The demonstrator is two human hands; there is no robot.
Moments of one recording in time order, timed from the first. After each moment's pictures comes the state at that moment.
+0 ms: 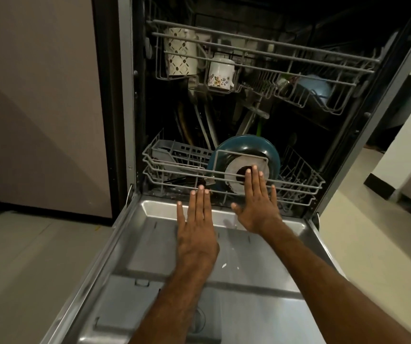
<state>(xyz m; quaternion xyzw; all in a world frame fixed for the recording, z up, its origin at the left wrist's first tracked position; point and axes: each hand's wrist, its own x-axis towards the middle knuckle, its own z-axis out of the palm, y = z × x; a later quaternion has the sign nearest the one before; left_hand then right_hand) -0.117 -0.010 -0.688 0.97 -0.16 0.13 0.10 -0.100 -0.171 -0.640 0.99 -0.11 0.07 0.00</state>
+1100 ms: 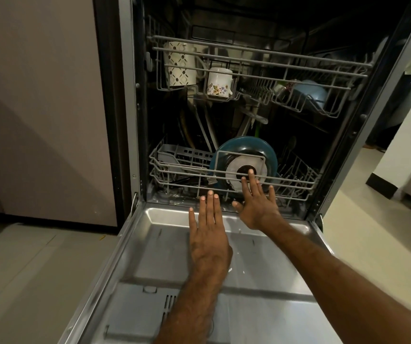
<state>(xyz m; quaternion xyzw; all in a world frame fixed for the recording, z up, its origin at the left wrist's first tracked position) -0.124 -0.022 -0.676 0.97 -0.17 0.10 0.12 -0.075 -0.177 -0.648 0.99 -0.11 0.05 0.03</state>
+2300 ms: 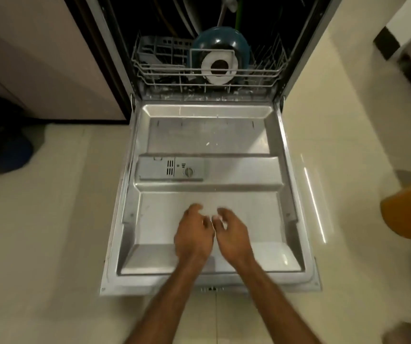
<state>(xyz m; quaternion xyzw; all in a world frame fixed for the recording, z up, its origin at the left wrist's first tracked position) -0.427 0.057 -0.597 0.92 0.05 -0.18 0.34 -0.460 -0.033 -0.593 0.81 -0.28 -0.10 -0.50</state>
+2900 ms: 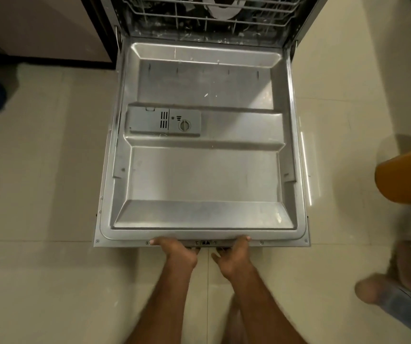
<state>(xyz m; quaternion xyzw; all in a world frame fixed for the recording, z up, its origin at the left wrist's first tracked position) -0.511 0.094 -0.675 0.29 0.65 -0.20 0.68 -0.569 -0.002 -0.685 0.18 -0.68 -0.05 -0.71</state>
